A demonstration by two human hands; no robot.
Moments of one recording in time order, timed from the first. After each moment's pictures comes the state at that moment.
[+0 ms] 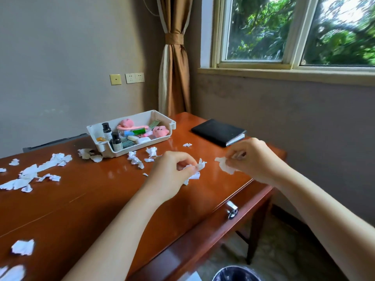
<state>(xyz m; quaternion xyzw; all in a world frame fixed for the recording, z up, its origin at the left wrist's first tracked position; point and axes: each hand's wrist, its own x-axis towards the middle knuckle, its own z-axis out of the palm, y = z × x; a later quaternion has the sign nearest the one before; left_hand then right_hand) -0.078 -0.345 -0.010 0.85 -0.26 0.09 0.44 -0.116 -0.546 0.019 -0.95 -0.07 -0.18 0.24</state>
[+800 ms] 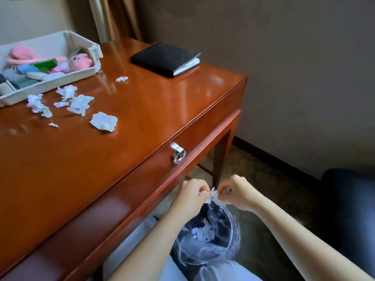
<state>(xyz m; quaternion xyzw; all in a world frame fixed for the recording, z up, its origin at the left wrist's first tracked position) -0.120 -0.492 -0.234 0.89 -0.24 -0.19 0.34 -0.173 -0.644 -0.222 -0.94 0.13 0.12 0.30</state>
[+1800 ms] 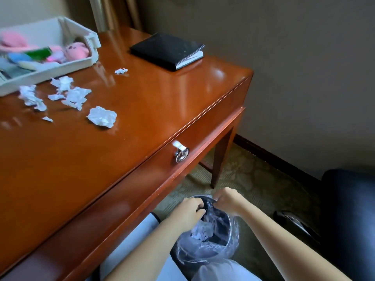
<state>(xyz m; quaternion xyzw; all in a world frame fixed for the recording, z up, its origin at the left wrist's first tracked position) -0.121 -0.481 -0.286 0.88 -0.26 -0.33 0.22 -0.154 -0.638 -0.297 -0.91 0.22 0.24 0.25</state>
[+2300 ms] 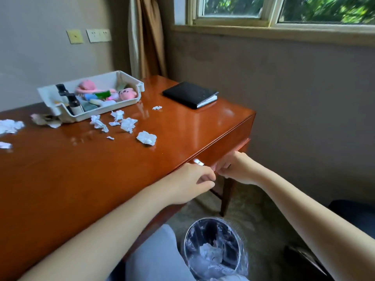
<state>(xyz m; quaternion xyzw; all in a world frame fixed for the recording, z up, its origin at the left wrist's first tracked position) -0.127 -0.424 -0.086 0.86 -0.40 -0.16 0.27 -0.145 -0.613 -0.098 -0.97 0.02 0.05 0.23</state>
